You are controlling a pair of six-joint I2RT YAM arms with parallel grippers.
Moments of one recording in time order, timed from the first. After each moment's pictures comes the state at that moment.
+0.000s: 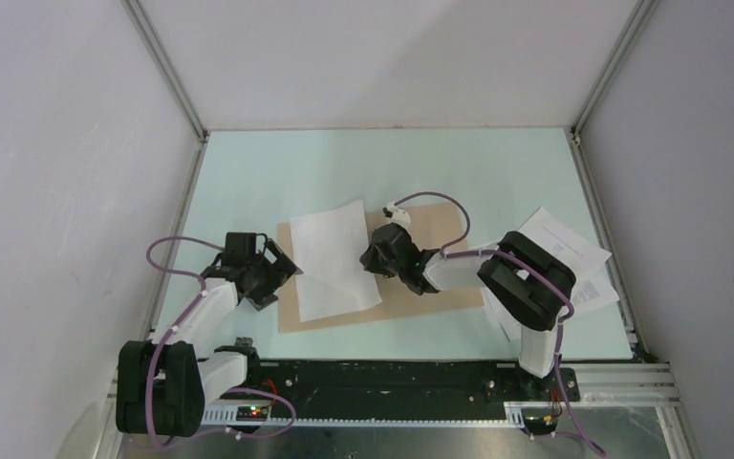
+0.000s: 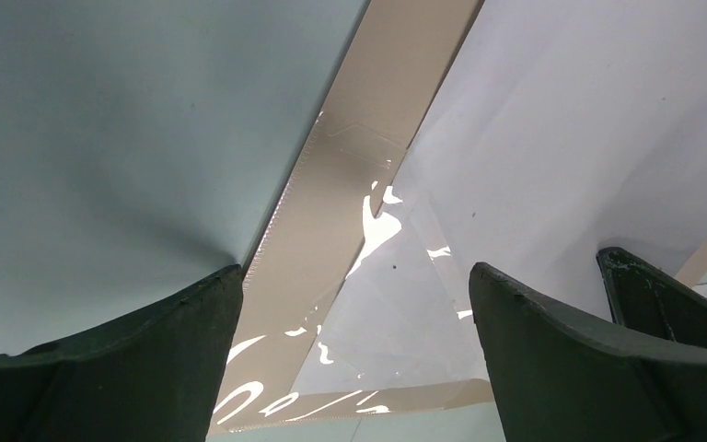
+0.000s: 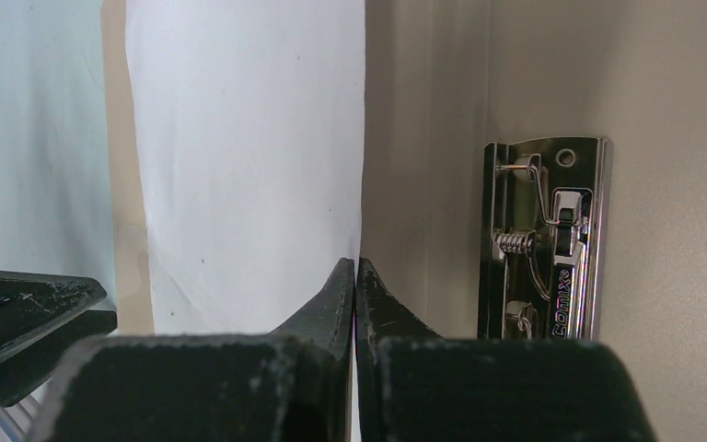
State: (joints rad) left arm -0.05 1.09 0.48 -0.43 0.13 -0.83; right arm 0.91 1.87 0.94 0.31 0.20 0.88
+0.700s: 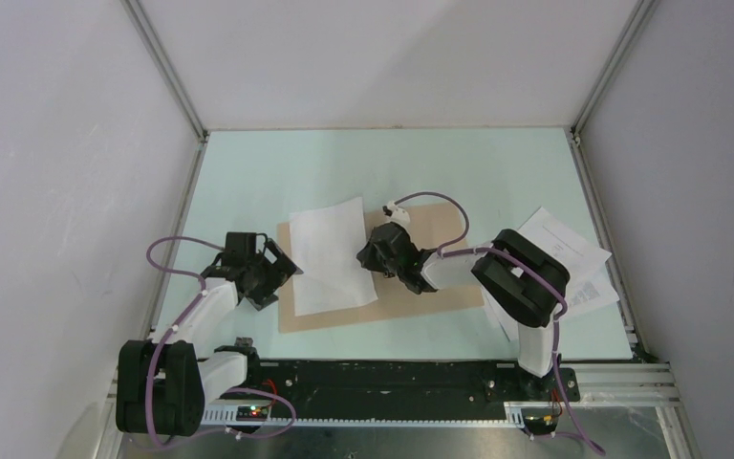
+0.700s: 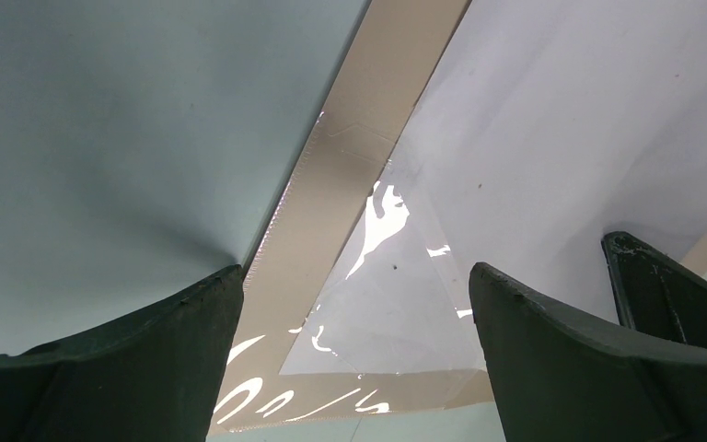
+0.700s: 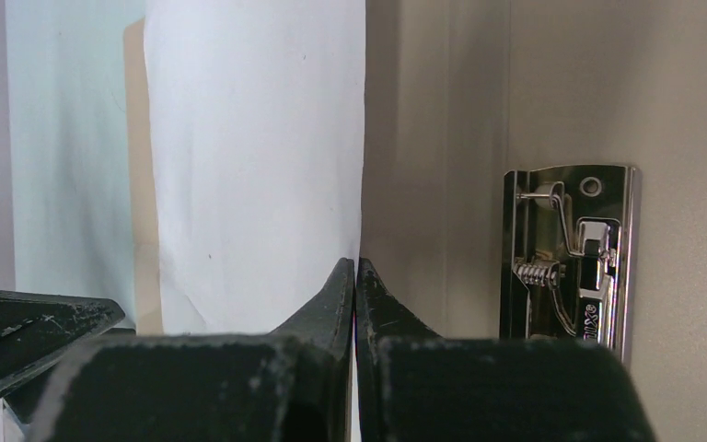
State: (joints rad) left arm -0.05 1.09 0.48 -0.43 0.13 -0.83; right arm 0.89 1.91 0.95 0.37 0.19 0.91
